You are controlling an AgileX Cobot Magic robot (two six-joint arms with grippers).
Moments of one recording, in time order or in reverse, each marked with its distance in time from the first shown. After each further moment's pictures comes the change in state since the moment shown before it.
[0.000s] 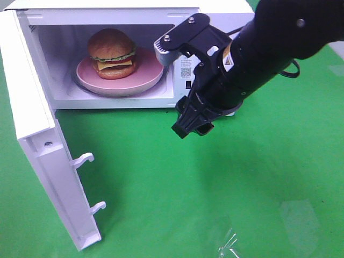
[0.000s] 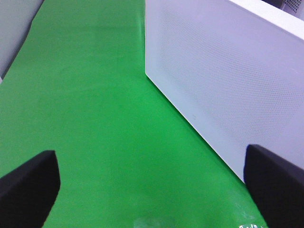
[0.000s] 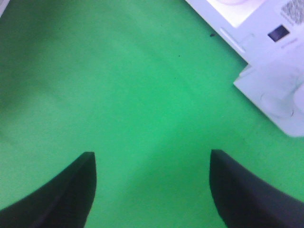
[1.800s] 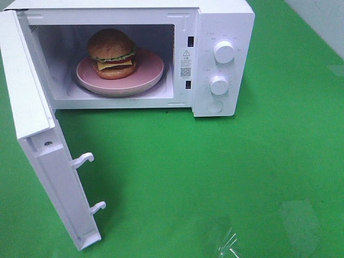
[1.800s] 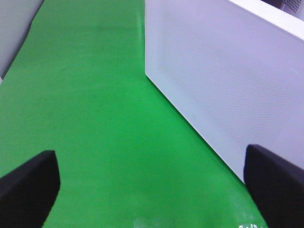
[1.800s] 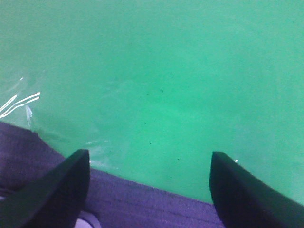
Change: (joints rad) left arm 0.000 0.000 0.000 0.000 0.000 0.000; right arm -0.366 -1.216 0.461 0.023 0.645 0.108
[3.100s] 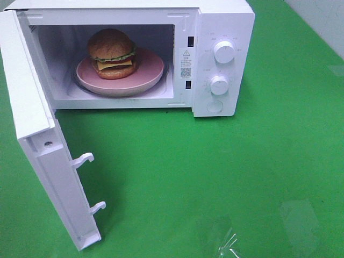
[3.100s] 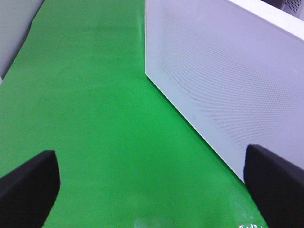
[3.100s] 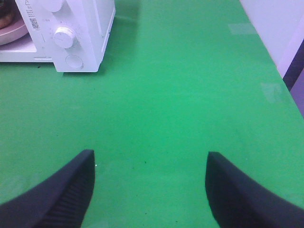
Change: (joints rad) left arm 0.000 0.000 0.000 0.000 0.000 0.000; right arm -0.246 -0.381 0.050 0.075 -0.101 0.001
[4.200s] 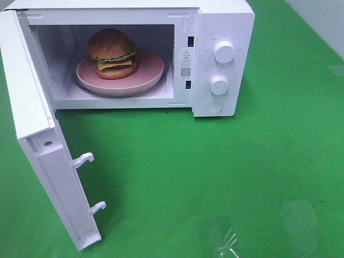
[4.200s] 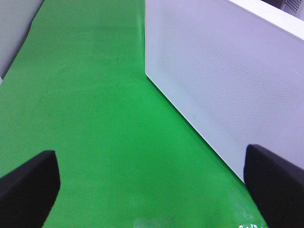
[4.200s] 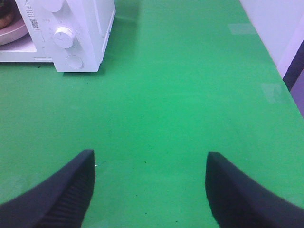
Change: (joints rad) left arm 0.000 0.000 0.000 0.000 0.000 0.000; right arm 0.000 0.000 0.000 0.001 0.000 0.000
